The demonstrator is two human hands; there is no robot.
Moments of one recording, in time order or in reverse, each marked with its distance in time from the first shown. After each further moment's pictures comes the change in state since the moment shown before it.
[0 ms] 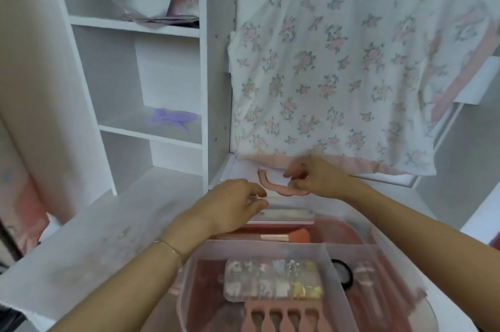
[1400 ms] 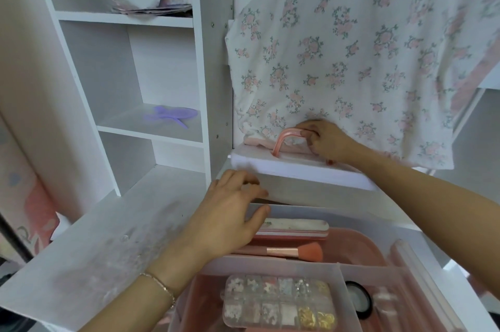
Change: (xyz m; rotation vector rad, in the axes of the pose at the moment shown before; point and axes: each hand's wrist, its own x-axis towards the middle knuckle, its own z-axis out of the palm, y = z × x) left_hand -0.013 -0.008 0.018 0.094 0.302 0.133; right_hand 0.057 0.020 -0.023 -0.031 0.239 -0.063
